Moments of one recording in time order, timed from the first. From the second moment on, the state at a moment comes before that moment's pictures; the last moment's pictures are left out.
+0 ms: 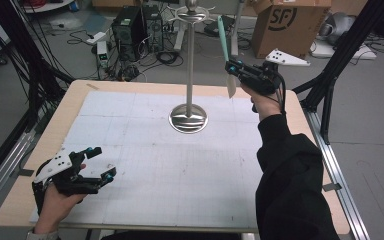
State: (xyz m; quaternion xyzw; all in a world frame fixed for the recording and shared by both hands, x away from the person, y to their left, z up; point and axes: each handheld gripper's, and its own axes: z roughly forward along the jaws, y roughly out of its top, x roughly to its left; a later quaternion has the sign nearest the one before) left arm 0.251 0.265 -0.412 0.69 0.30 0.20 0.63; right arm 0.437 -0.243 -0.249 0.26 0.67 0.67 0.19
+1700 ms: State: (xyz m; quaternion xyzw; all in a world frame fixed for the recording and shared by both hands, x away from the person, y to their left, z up) left arm 0.249 0.270 -0.419 0.69 0.32 0.20 0.62; right arm 0.446 -0.214 -0.264 0.28 0.67 0.66 0.20
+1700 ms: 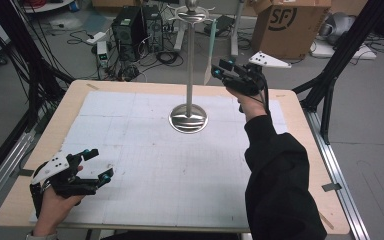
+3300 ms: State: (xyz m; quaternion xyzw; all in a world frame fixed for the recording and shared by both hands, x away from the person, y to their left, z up) left arm 0.255 0.255 -0.428 0.68 0.31 0.21 0.63; right arm 0.284 -0.274 -0.418 0.30 0.73 0.58 0.20
